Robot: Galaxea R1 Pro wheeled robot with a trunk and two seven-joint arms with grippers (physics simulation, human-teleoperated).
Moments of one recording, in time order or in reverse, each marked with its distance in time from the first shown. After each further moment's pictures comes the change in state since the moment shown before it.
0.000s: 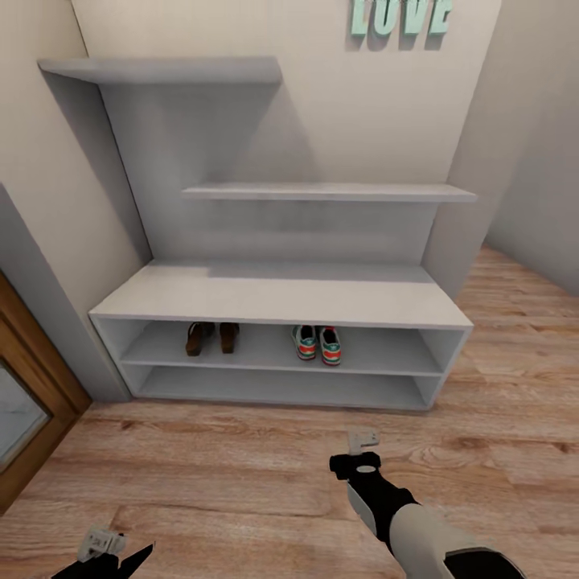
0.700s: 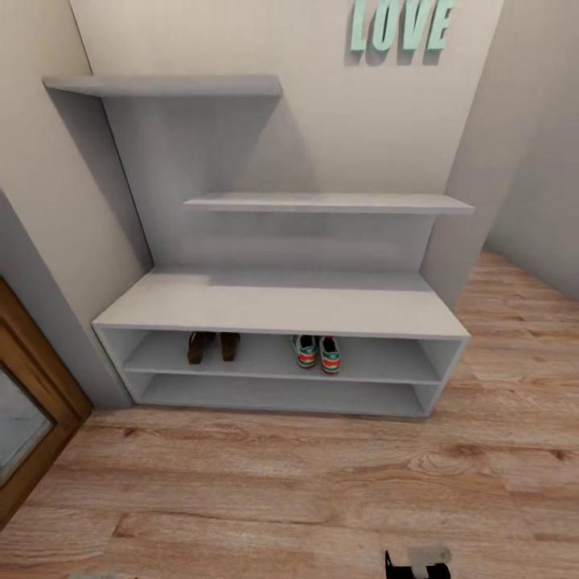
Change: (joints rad) left arm 0.001 -0.008 0.000 0.250 0.009 -0.213 0.213; right arm 0.342 -0.165 -0.002 0.100 0.032 -0.524 0.001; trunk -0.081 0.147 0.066
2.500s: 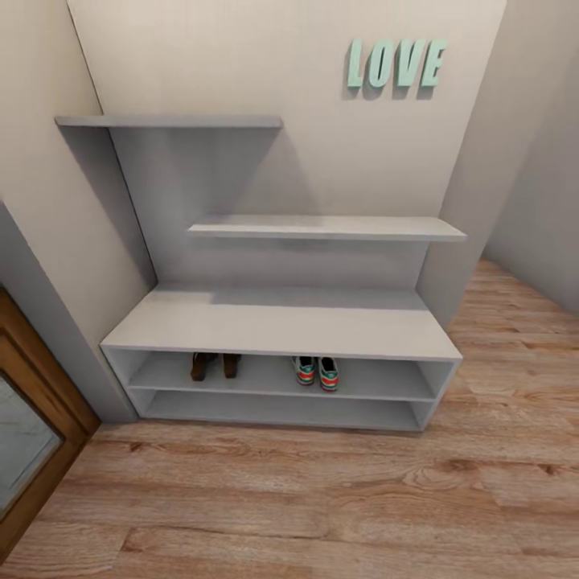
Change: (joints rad) left arm 0.000 -0.002 -0.002 0.212 0.008 -0.094 0.261; right arm 0.171 -0.014 -0.002 0.049 -0.004 -0.183 -0.001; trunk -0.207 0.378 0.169
